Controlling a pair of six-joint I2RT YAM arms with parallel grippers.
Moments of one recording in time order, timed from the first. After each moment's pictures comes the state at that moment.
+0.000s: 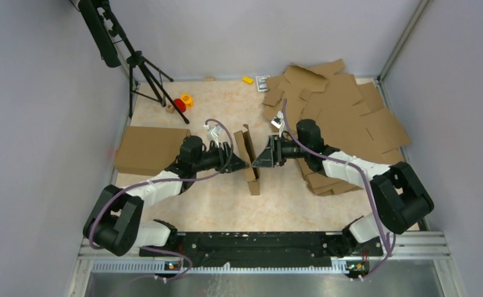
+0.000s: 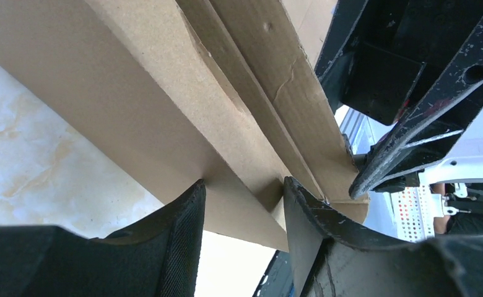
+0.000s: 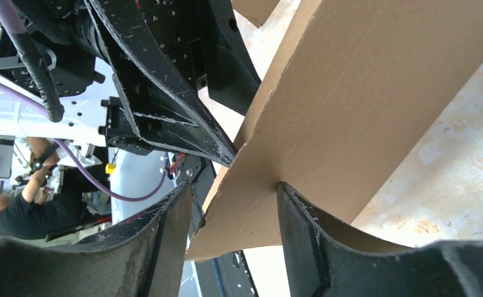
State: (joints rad) left arm -0.45 1.30 0.51 0.41 0.65 -0.71; right arm 0.55 1.47 0.76 0.28 -0.82 0.61
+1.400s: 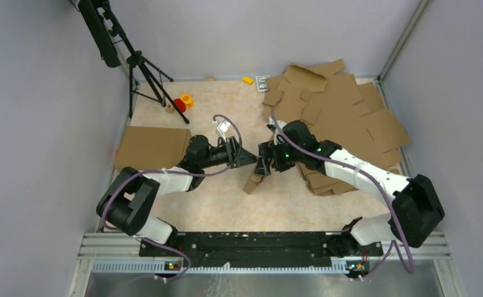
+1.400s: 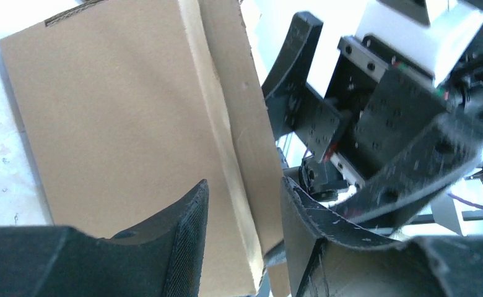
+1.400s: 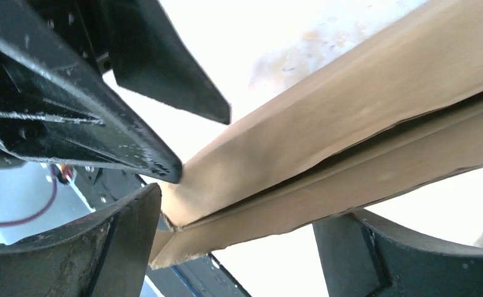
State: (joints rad) left arm -0.50 1.48 0.53 0.84 0.73 -0.98; right arm 0.74 1.38 0.98 -0.38 -0.30 0.39
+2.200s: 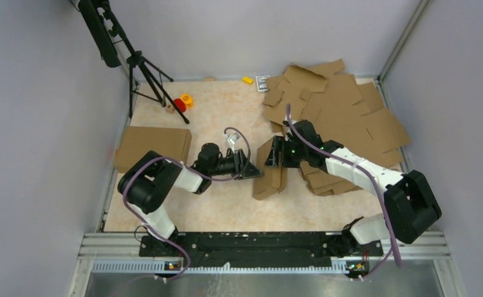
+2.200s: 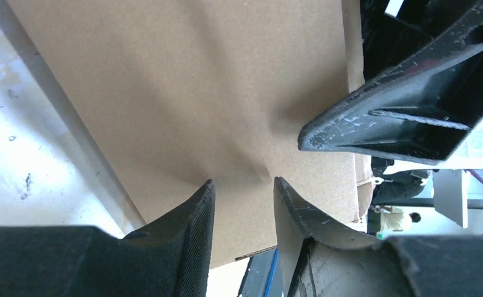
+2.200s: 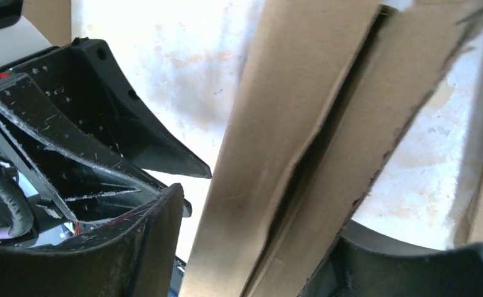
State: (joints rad) left arm -0.55 1.73 0.49 0.94 0.74 -0.99; right arm 0.61 1.39 0.88 -0.28 -0.24 0.61
